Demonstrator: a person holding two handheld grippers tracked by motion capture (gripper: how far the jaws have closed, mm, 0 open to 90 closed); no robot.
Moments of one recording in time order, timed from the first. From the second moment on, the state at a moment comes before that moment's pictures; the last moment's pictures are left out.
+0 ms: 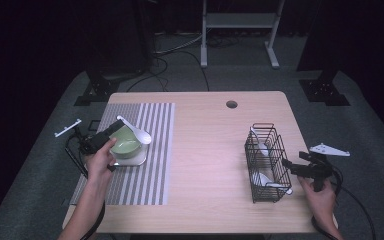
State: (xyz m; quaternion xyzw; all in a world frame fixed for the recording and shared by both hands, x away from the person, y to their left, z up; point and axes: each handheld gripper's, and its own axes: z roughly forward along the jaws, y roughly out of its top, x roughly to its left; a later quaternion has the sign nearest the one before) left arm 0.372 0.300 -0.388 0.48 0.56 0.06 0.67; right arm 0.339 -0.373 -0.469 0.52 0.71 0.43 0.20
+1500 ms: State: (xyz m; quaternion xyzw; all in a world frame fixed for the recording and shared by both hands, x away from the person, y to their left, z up) left arm 0.369 0.347 -0.404 0.44 0.60 0.09 0.66; right arm 0.339 -0.373 -0.470 0.52 0.71 0.43 0.20
